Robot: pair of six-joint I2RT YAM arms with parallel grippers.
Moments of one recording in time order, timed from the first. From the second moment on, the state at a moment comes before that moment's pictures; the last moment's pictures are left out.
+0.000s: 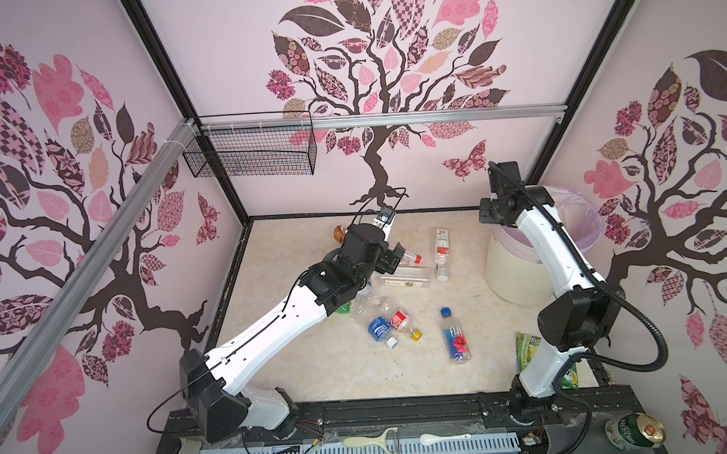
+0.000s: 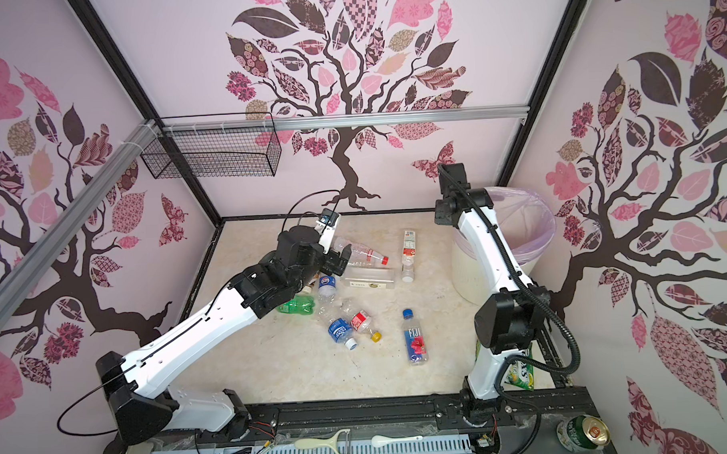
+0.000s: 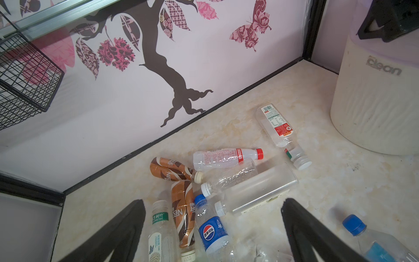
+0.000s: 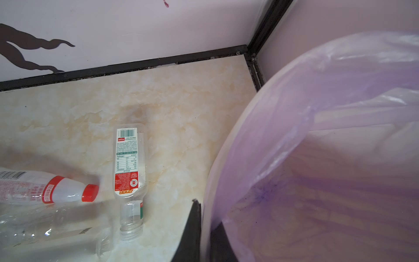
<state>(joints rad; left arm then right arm) -0.82 1.40 1.41 -0.44 -0.45 0.07 0.12 1.79 1.93 -1.00 0.32 0.21</state>
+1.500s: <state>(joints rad) -0.82 1.38 1.38 -0.57 -0.64 -0.06 0.13 2.18 2.56 -0.92 0.25 0.30</state>
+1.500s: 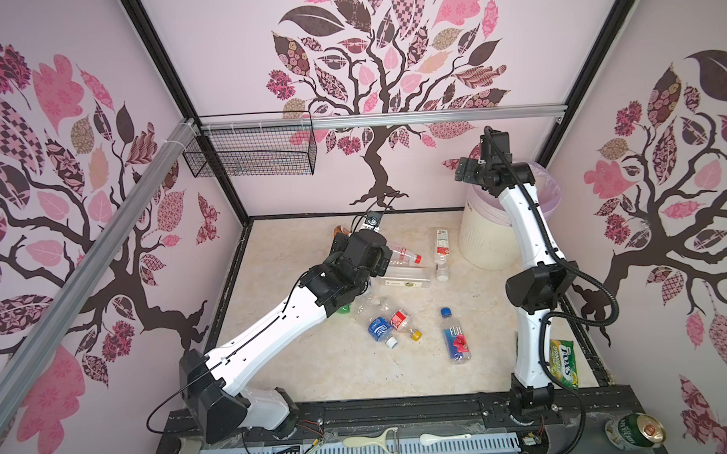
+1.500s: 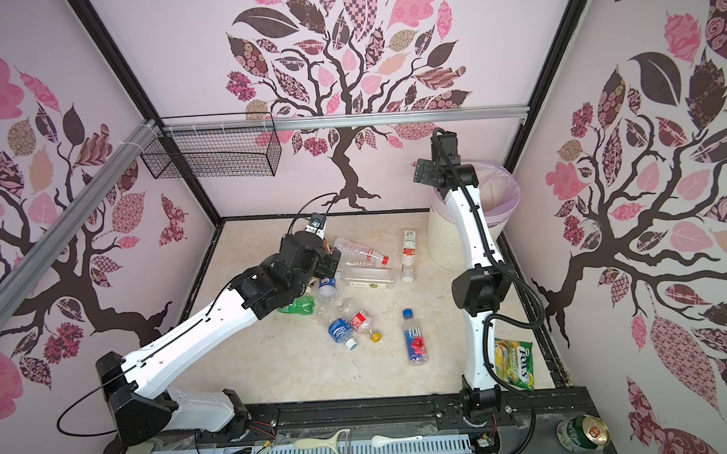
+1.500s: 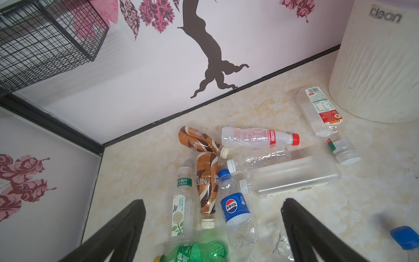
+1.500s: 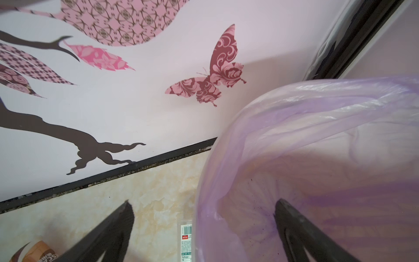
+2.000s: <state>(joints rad) -0.81 1.32 1.35 -0.75 -0.52 -0.26 0.33 1.89 2.32 -1.01 0.36 0.32</state>
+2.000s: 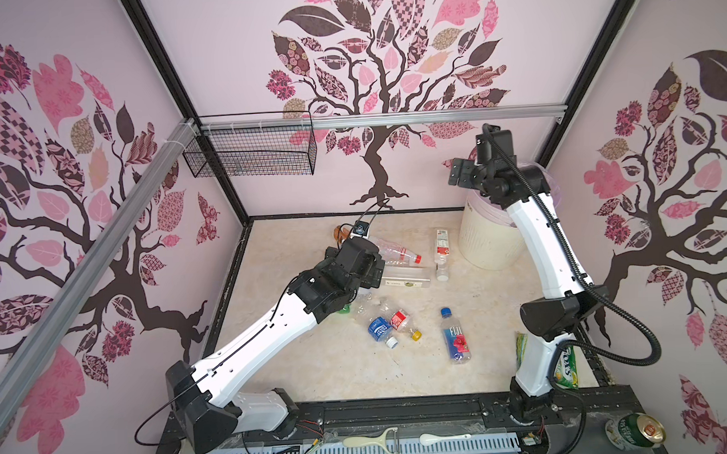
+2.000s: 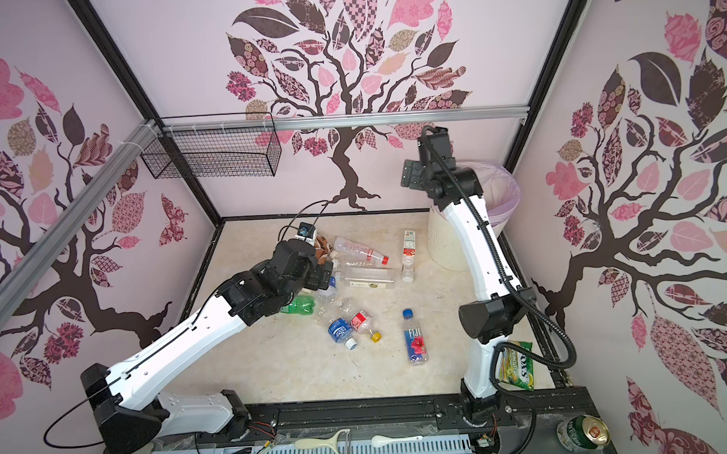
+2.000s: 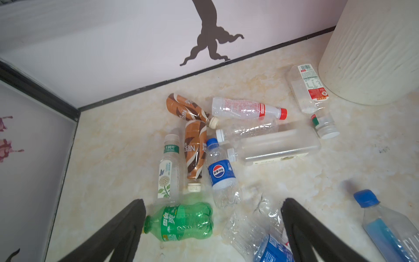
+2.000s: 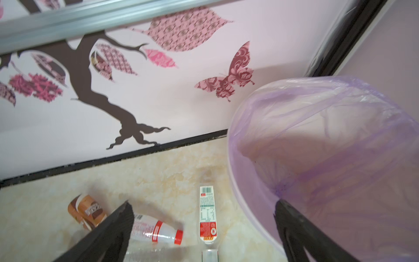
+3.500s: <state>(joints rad) -0.71 1.15 1.00 -0.76 -0.02 -0.62 0.60 1.30 0.76 -0.77 0.01 0.63</state>
